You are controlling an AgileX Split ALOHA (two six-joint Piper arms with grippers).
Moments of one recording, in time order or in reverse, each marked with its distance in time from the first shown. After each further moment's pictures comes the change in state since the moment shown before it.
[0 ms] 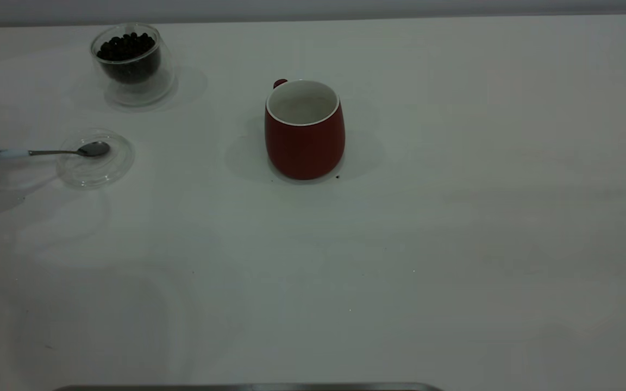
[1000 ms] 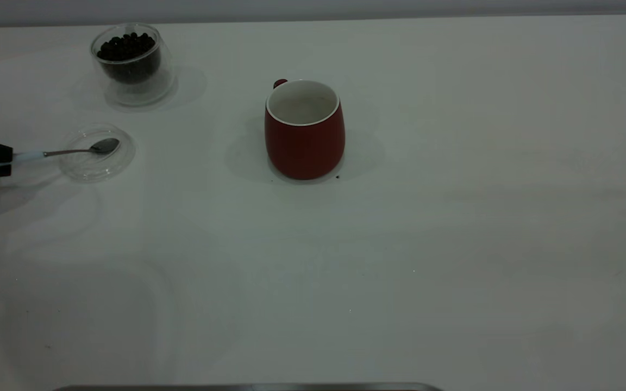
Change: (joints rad) left arm -0.005 0.066 0.000 -0.086 0.013 0.001; right arm 0.000 0.000 0.000 0.000 0.000 0.000
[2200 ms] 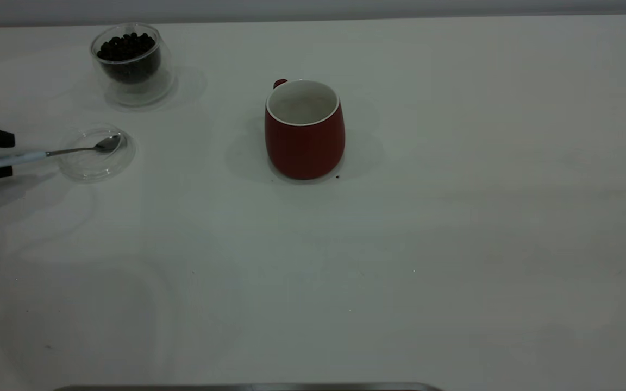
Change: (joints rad) left arm -0.001 0.005 -0.001 -0.085 -0.036 0.002; right arm 0.000 0.000 0.000 0.000 0.000 0.000
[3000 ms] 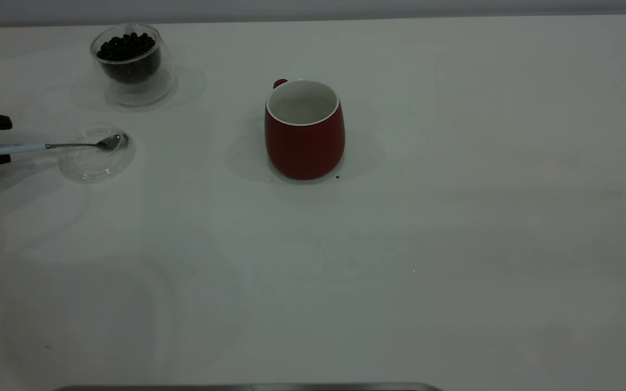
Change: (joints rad) left arm 0.000 0.000 0.000 -0.112 -0.045 0.000; right arm 0.000 0.000 0.000 0.000 0.000 0.000
